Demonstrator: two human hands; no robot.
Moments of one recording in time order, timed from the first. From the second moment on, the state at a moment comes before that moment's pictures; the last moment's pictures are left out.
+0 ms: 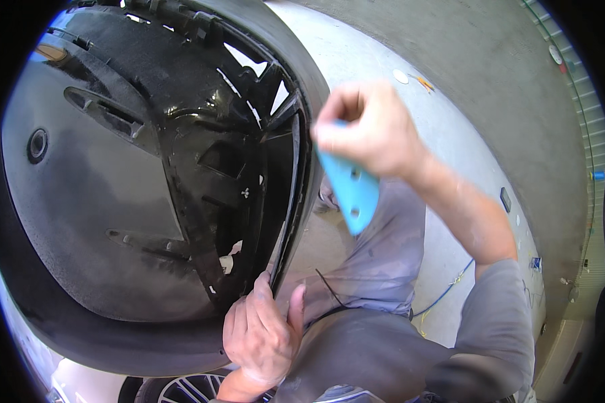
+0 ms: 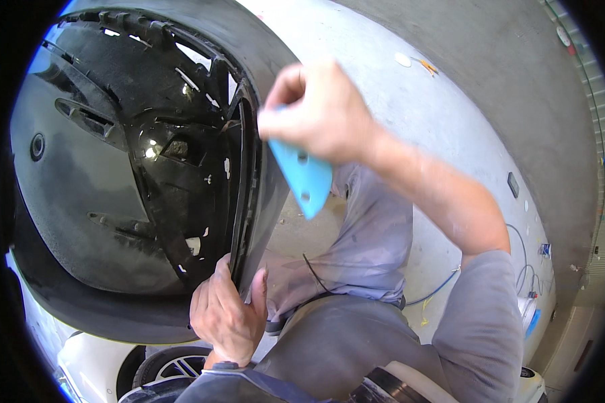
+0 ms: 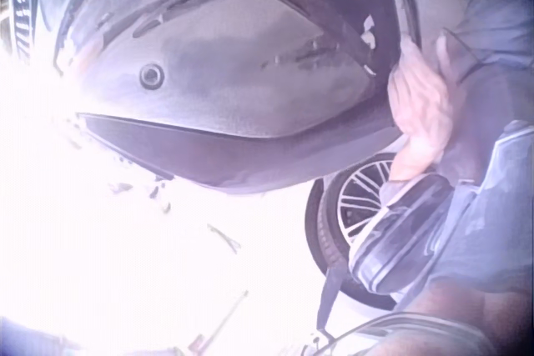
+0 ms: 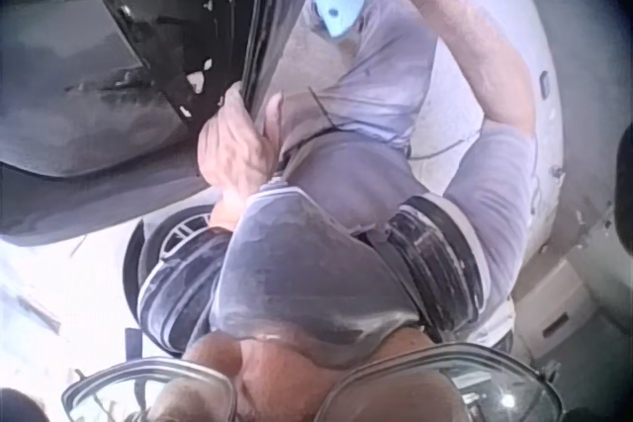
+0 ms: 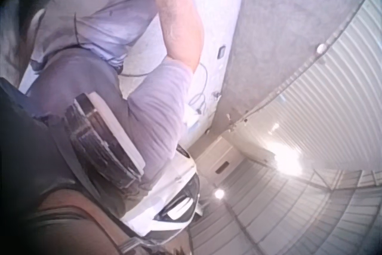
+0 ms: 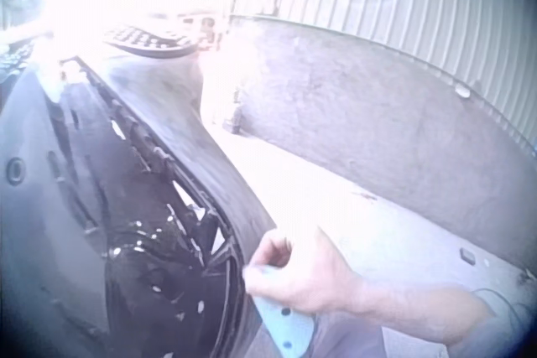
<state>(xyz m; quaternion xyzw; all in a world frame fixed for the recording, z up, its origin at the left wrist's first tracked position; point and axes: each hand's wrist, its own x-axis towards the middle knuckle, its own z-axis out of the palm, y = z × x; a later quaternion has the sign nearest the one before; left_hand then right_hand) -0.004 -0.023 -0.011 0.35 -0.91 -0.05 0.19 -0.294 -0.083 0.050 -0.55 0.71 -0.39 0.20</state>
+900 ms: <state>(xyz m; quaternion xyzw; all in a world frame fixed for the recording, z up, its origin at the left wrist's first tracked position) -0.005 -0.025 -0.007 0.36 -0.91 -0.09 0.20 -0.299 -0.093 0.067 -0.58 0.73 -0.32 0.18</state>
